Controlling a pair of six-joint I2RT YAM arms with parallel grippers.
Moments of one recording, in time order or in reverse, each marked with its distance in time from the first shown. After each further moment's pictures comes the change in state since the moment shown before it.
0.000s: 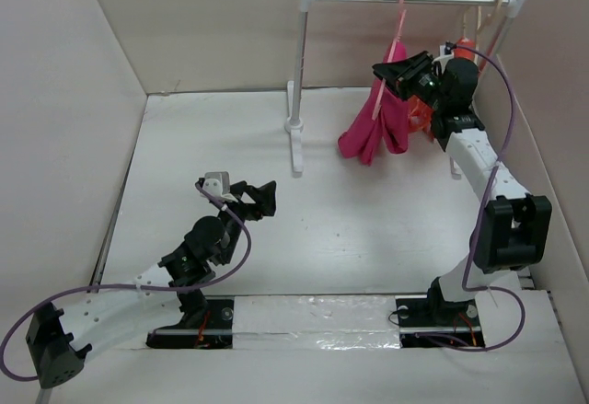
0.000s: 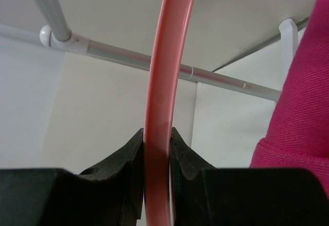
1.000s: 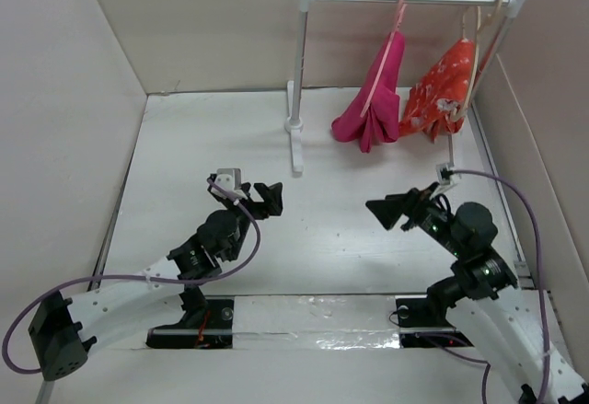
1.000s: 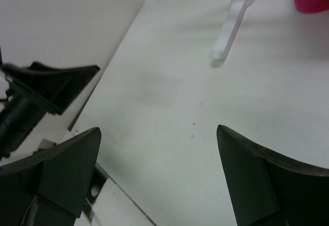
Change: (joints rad) left arm 0.000 0.117 0.033 -0.027 -0.008 -0.018; right arm 0.321 -1.153 -0.888 -0.325 0.231 -0.579
